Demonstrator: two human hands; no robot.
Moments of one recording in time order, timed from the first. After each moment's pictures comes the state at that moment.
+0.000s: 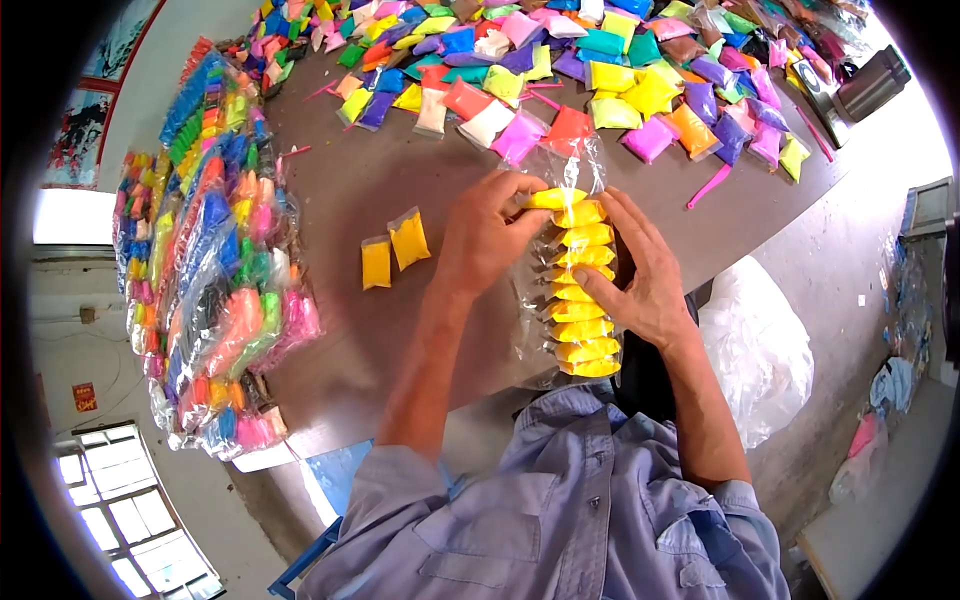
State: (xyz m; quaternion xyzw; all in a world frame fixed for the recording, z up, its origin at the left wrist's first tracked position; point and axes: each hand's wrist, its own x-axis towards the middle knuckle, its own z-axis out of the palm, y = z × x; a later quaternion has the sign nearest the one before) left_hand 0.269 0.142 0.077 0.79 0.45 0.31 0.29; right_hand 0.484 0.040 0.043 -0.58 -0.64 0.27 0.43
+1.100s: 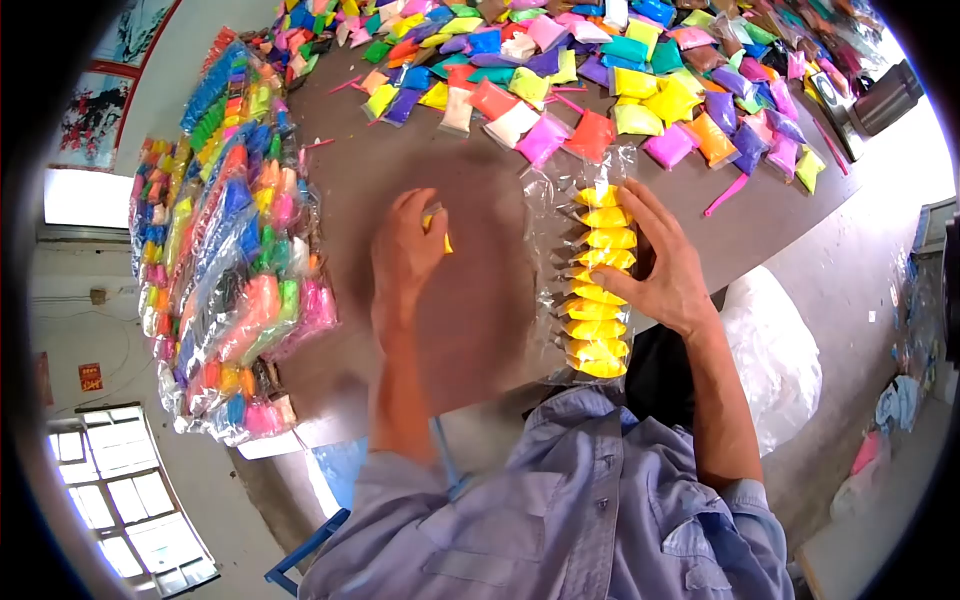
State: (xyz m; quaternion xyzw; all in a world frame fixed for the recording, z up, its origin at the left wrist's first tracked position) left_hand 0.156 0.147 0.067 0.75 0.62 0.24 0.08; right_hand 0.495 0.054 0.046 -0.56 -0.66 0.29 0.40
